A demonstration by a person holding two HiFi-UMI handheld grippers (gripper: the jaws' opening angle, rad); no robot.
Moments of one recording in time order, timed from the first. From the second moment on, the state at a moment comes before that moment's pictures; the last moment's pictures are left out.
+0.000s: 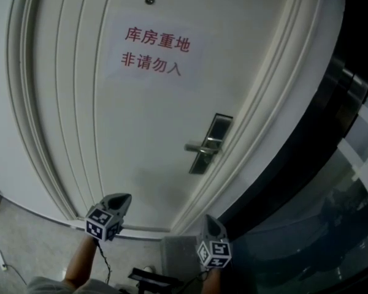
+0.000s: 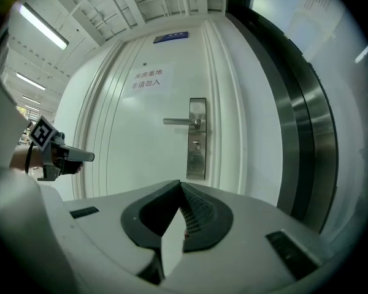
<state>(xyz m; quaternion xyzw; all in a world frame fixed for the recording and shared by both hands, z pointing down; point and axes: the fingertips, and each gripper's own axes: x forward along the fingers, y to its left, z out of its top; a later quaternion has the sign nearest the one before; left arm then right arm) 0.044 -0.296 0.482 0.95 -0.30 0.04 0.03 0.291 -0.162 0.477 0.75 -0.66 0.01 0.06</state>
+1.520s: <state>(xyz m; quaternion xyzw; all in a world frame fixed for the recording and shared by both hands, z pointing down) 0.093 -0.394 0.476 0.93 -0.37 0.03 0.05 0.358 -0.314 0.412 0.69 -0.71 -0.10 0.09</state>
